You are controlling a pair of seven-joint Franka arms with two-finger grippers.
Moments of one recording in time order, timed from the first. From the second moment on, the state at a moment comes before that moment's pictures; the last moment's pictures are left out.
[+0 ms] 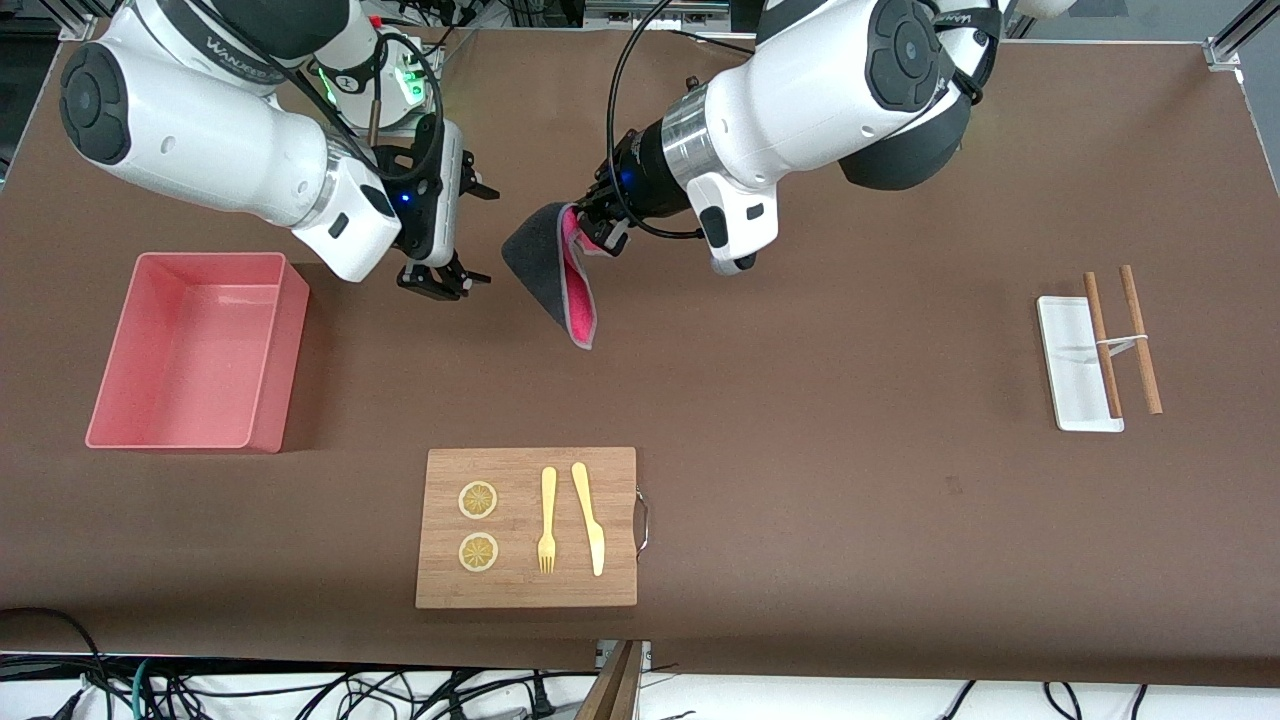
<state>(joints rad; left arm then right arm) -0.66 0.51 0.06 -1.05 -0.72 1.83 -1.87 0.29 0.25 0.12 -1.44 0.49 1.69 -1.09</state>
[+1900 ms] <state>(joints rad) -0.62 0.48 0.07 -1.04 -0.69 1.80 -1.87 0.28 0.35 0.11 -1.33 0.44 1.57 -1.04</state>
